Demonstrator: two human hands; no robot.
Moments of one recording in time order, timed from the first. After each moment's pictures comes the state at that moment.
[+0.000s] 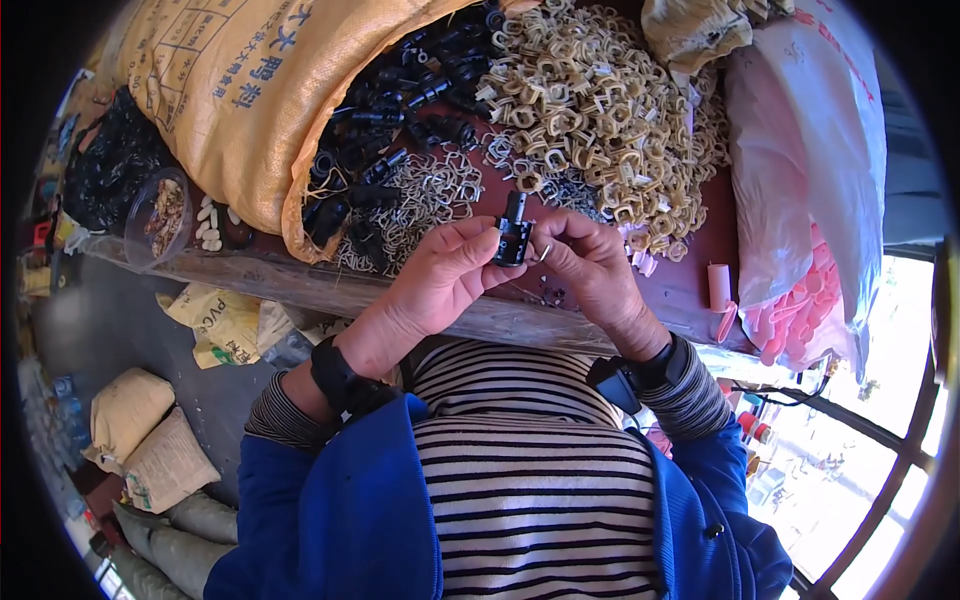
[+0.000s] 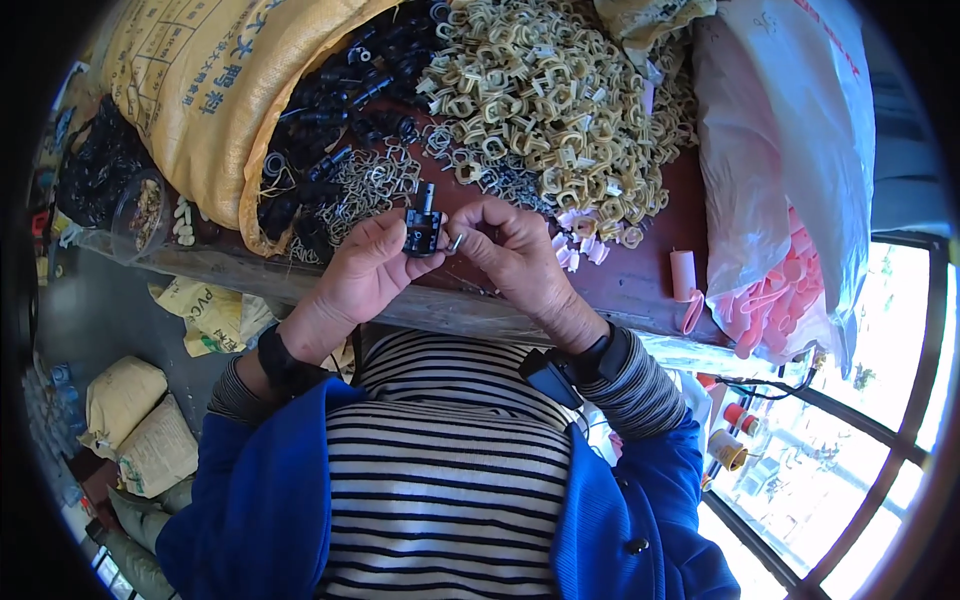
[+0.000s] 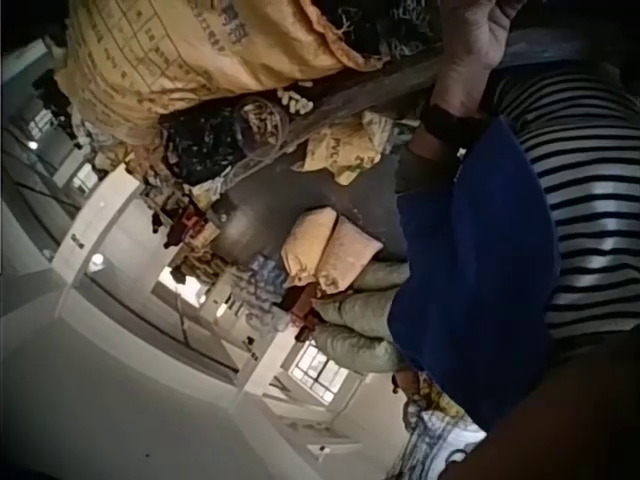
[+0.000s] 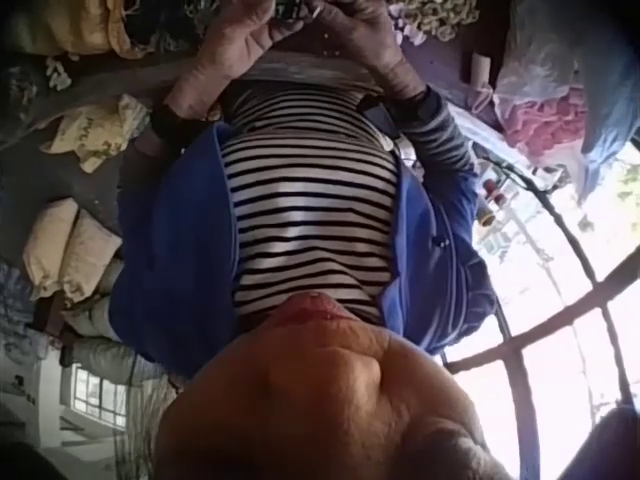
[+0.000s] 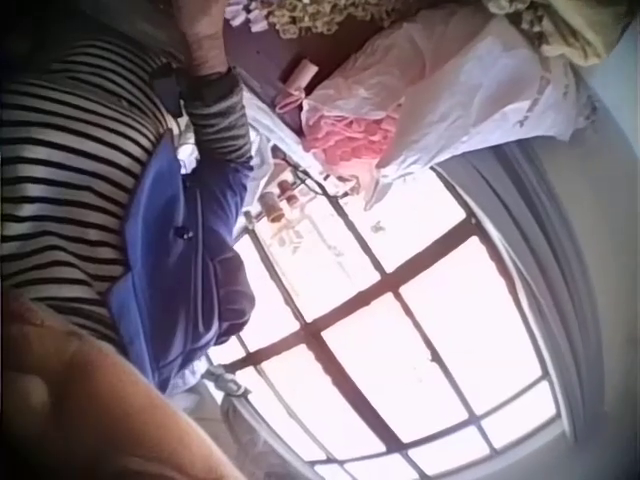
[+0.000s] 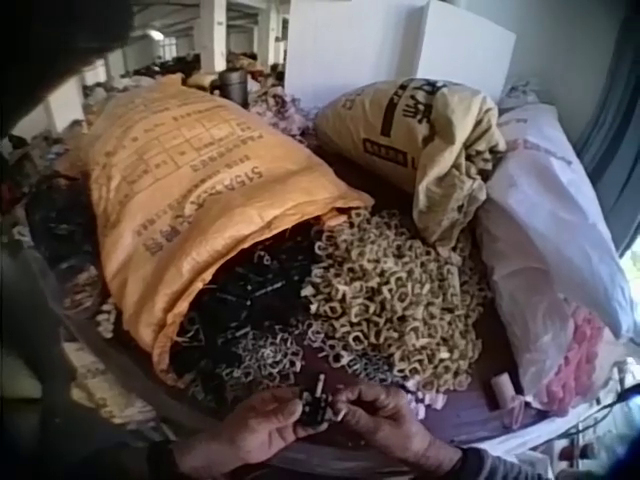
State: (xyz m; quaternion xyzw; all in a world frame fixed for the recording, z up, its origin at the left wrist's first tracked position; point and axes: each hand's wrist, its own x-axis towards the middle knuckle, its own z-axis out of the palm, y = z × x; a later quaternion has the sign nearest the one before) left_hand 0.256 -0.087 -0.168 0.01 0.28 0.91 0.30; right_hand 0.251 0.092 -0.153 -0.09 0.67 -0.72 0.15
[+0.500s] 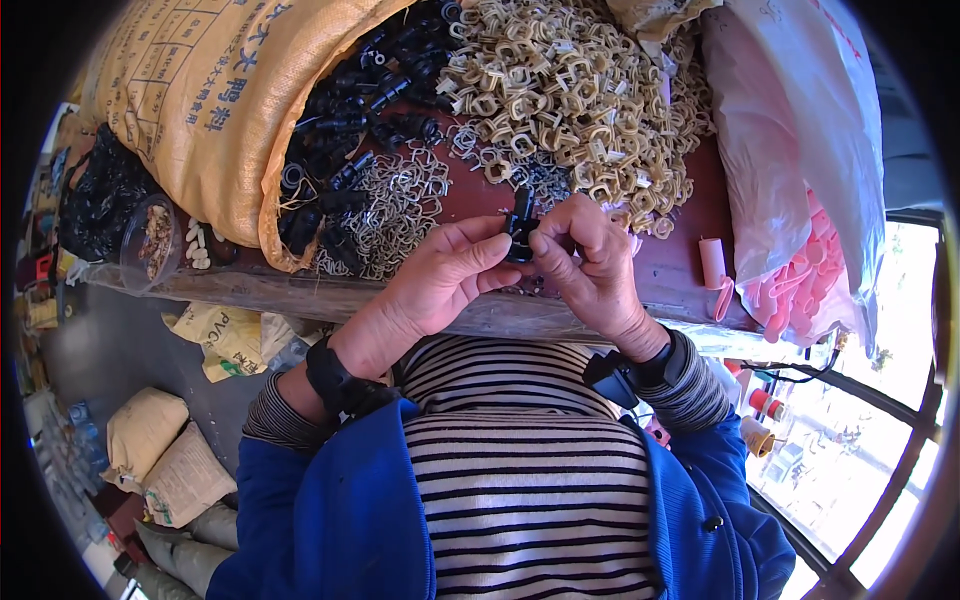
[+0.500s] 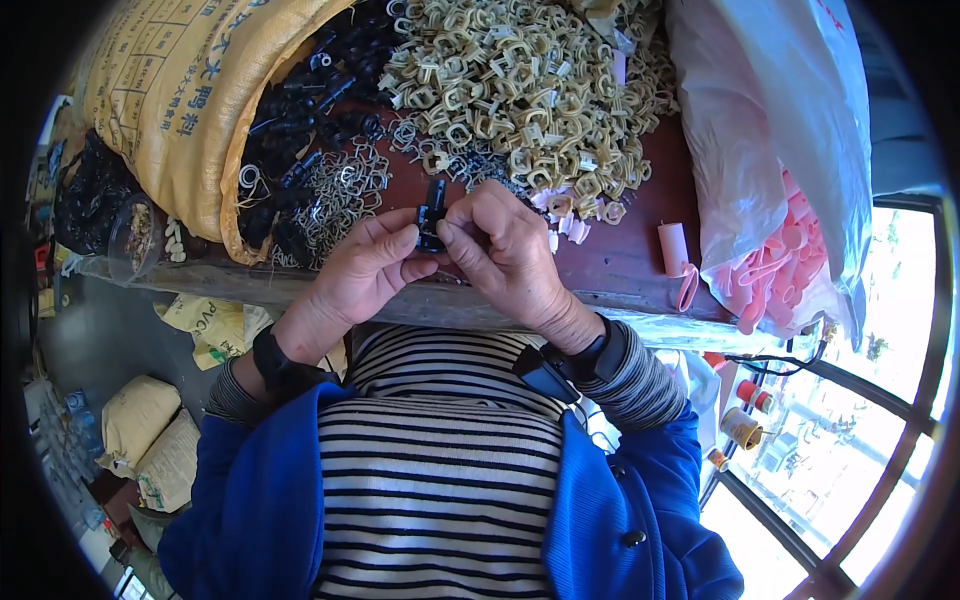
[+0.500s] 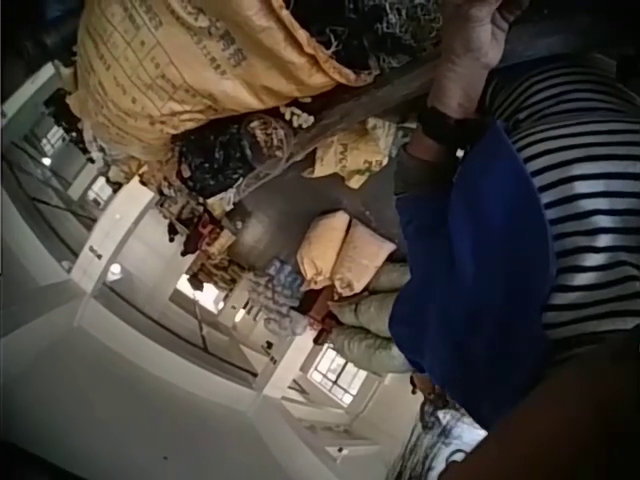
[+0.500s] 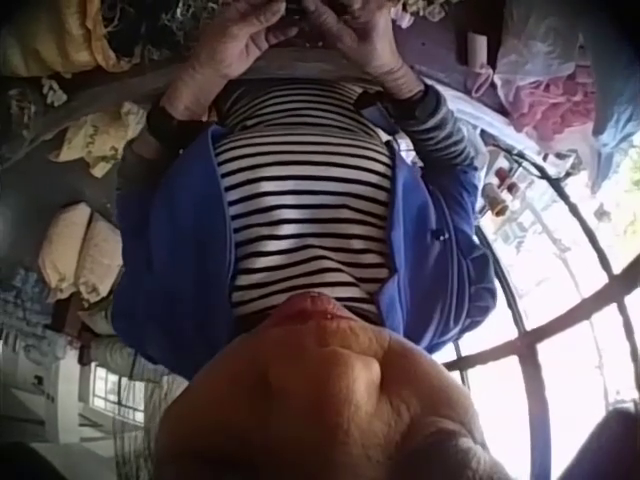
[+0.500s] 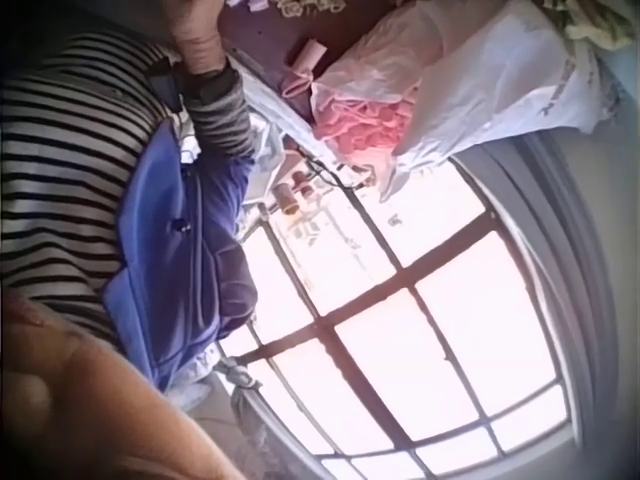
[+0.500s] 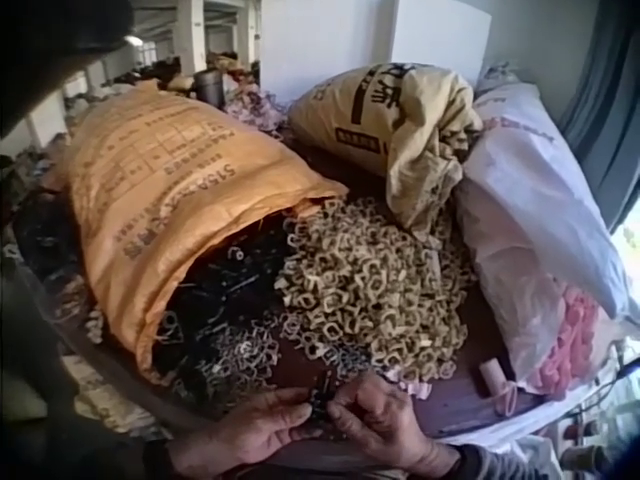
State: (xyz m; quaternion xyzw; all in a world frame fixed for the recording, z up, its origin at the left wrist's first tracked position) left_hand 0.254 -0.063 -0.151 -0.03 0.31 0.87 0.38; right_hand 0.261 0.111 -0.129 -0.20 0.82 -0.53 -0.05
